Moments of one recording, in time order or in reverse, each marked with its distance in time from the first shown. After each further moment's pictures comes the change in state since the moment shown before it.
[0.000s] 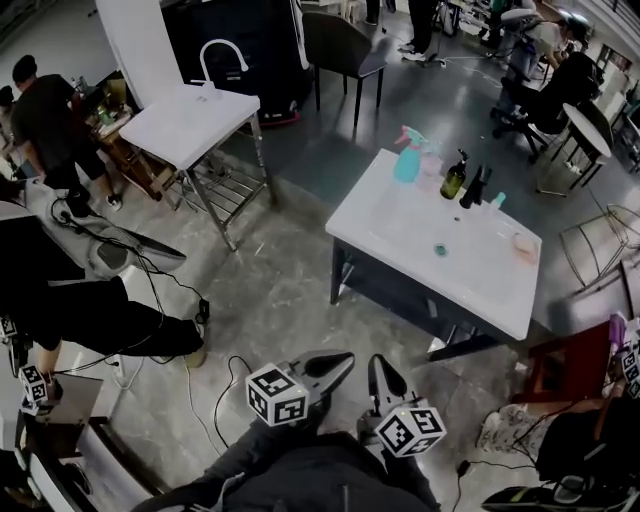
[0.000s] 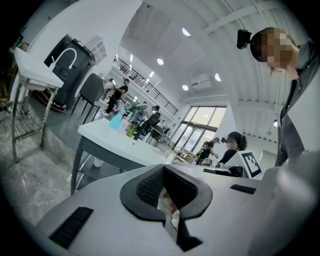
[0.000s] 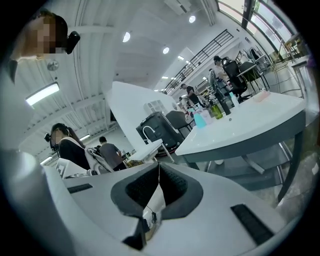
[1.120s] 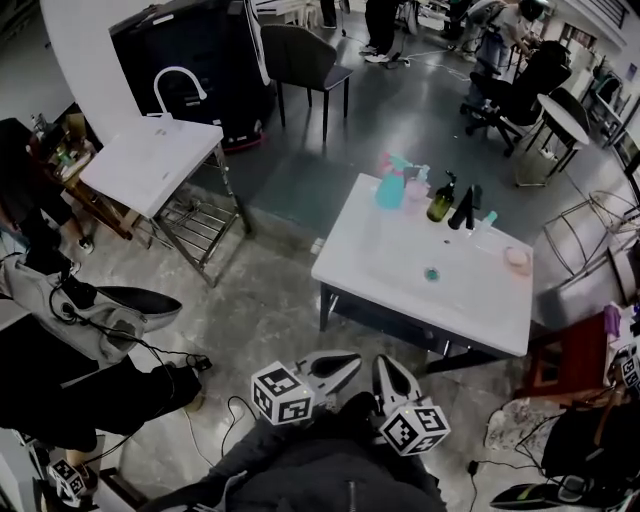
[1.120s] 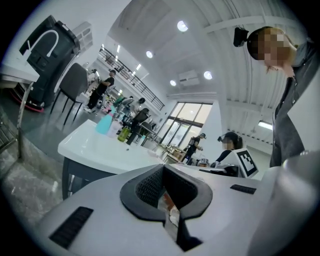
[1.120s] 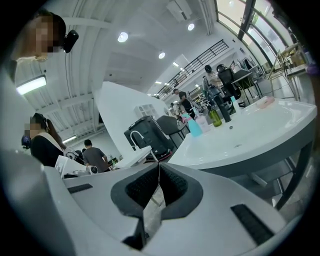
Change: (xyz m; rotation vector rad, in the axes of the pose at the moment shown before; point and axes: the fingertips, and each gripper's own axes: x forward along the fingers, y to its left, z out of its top) left arm 0.059 0.084 0.075 0.056 0.071 -0.182; right arm 0.108 -0.033 0.052 0.003 -0.064 -0.123
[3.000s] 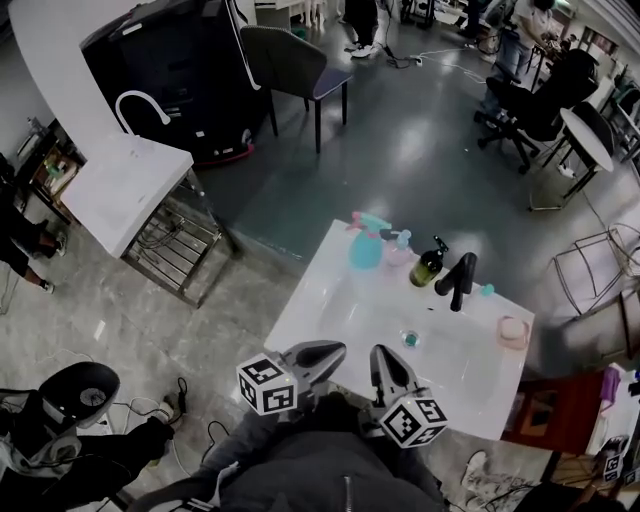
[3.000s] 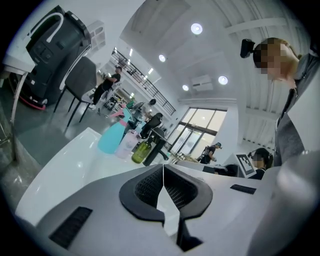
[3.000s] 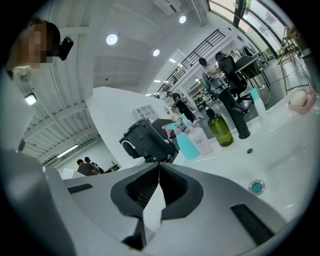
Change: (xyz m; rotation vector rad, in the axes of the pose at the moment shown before) left arm 0.154 0.167 0.102 -0.079 -0.059 0.093; right arm 0.171 -0.145 0.125 0.067 0.014 0.075
